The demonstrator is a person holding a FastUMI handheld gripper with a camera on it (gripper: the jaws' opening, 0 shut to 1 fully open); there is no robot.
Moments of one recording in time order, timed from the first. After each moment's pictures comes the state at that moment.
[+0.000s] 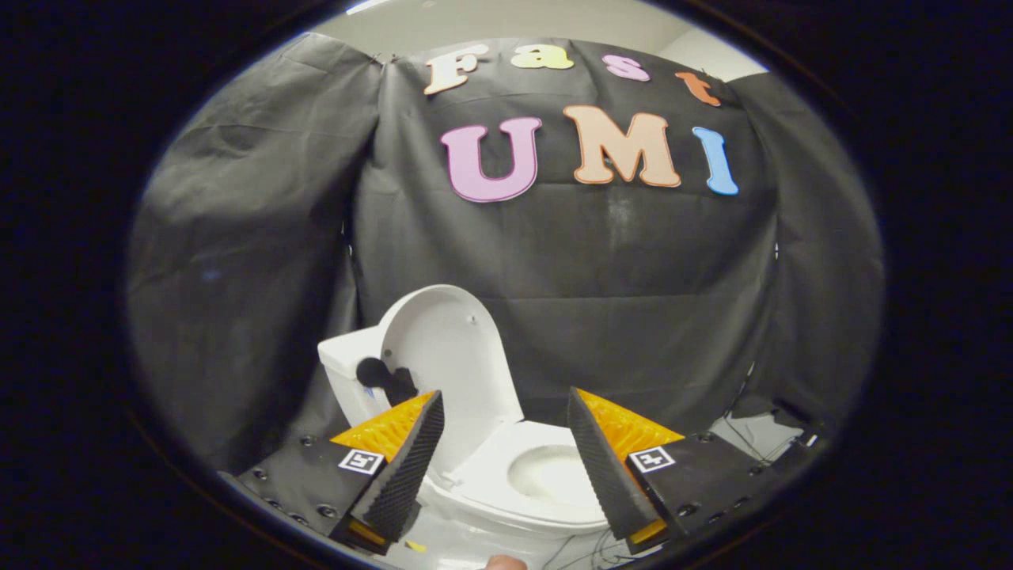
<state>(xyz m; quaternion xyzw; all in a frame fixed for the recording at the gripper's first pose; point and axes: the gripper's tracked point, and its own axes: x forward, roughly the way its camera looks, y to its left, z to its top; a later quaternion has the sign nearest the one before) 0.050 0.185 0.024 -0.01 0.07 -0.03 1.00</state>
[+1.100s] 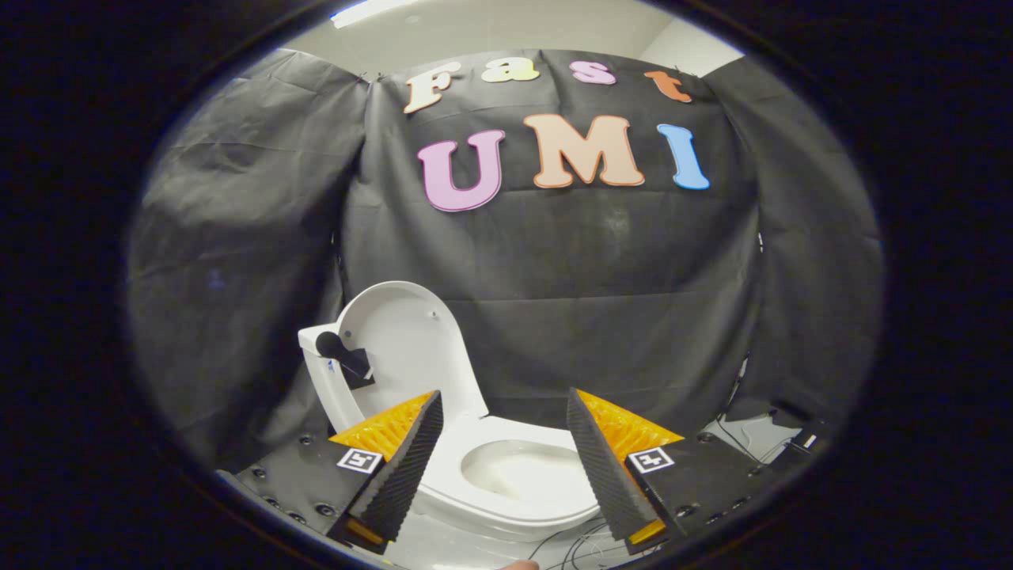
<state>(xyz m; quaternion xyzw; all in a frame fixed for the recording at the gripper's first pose) 0.014 0.079 -0.004 0.03 0.04 -0.04 1.00</state>
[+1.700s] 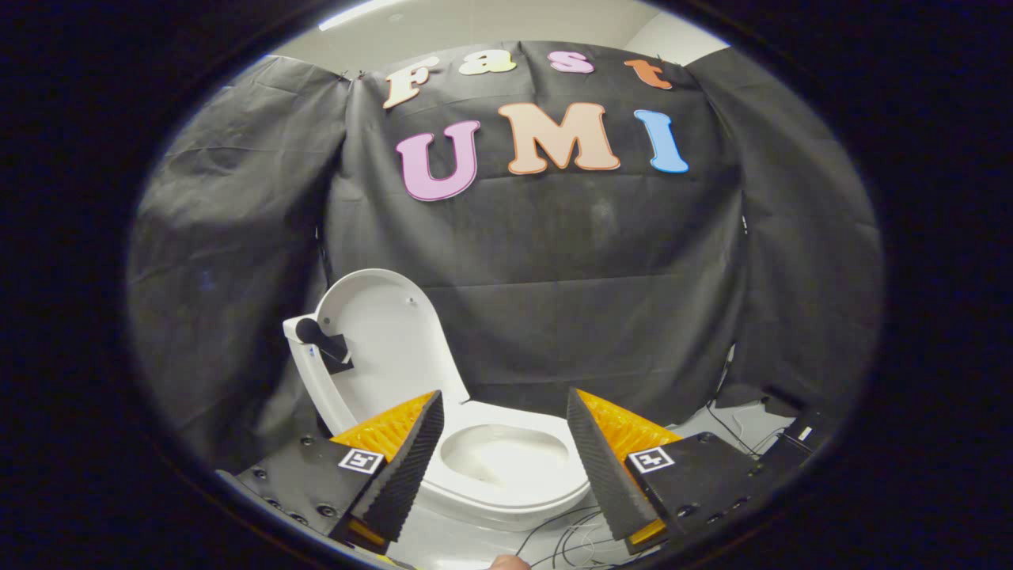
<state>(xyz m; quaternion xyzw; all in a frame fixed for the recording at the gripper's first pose) -0.002 0.040 -0.023 0.04 0.06 -0.05 1.00</state>
